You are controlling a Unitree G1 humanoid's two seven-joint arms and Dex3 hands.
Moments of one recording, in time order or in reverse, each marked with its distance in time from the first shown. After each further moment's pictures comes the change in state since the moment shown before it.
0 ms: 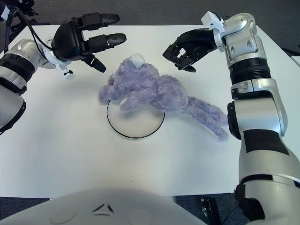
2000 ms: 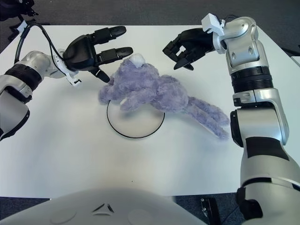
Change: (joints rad) left arm 0.105 -0.041 -0.055 -0.035 -0.119 0.034 -0.249; right arm 0.100 -0.039 -0.042 -0.223 0.006 0.075 -0.178
